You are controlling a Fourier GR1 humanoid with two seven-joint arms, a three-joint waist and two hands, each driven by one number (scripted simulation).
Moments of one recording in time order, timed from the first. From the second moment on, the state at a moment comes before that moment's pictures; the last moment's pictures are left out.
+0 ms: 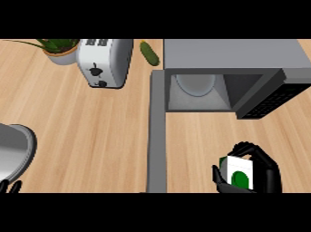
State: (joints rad) left arm 0.71 0.01 0.08 -2.10 0.36 -0.46 -0.34; right arm 0.20 -0.06 0.17 -1.53 -0.12 -0.22 -0.64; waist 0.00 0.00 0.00
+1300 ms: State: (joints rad) left arm 0.67 0.04 0.18 -2.04 0.42 -0.50 -0.33; right arm -0.41 0.00 0.16 -1.03 -0.07 -0.54 -0.45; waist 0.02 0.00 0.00
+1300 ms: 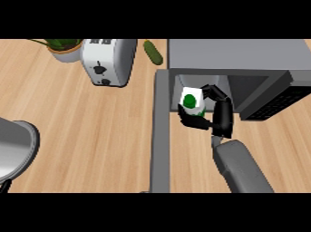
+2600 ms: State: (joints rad) left arm 0.58 0.06 0.21 -1.97 0.43 -0.55 -0.31; right arm -0.89 -0.17 -0.05 -0.19 -0.04 -0.64 -0.76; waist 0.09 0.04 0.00
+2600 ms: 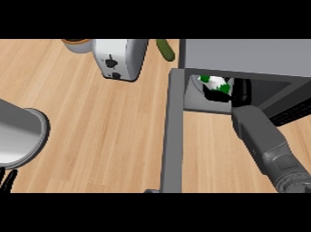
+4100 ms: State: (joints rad) left arm 0.49 0.09 0.21 -1.91 0.41 -0.57 -0.31; right arm -0.96 -0.27 -0.06 -0.06 0.08 -1.07 -0.60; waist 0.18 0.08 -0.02
